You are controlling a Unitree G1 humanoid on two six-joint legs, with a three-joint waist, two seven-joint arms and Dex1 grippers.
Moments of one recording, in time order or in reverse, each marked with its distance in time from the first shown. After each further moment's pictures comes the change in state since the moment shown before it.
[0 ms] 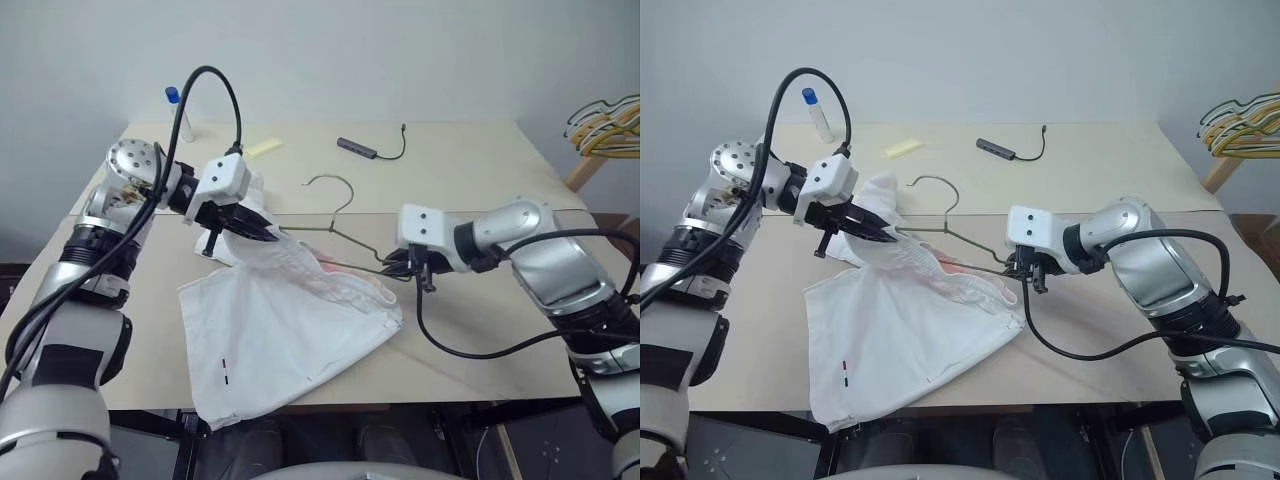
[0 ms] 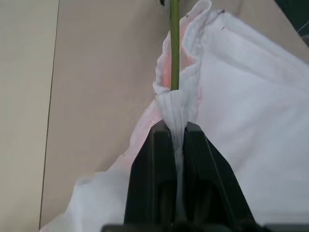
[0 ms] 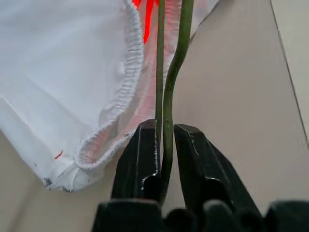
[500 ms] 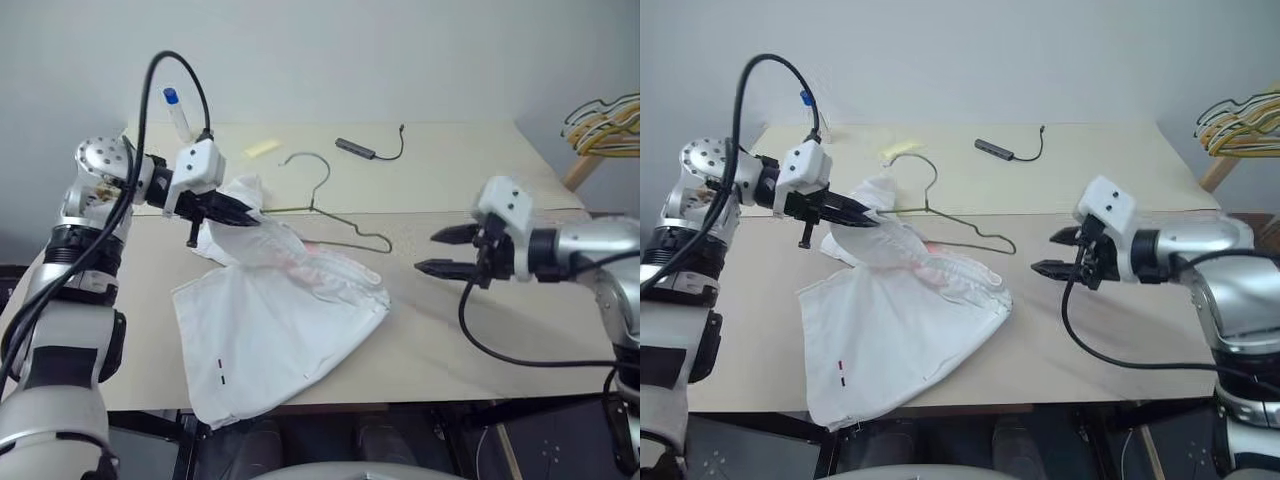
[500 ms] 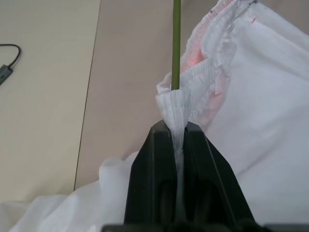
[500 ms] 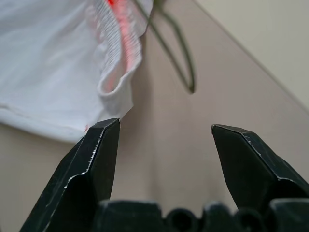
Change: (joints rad) left arm -0.001 0.005 0.173 0.091 0.089 -0.034 0.010; right arm 0.320 -0.053 -0.448 -0.251 0.314 0.380 -0.155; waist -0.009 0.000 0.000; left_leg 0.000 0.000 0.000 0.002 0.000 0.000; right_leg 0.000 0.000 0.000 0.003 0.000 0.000
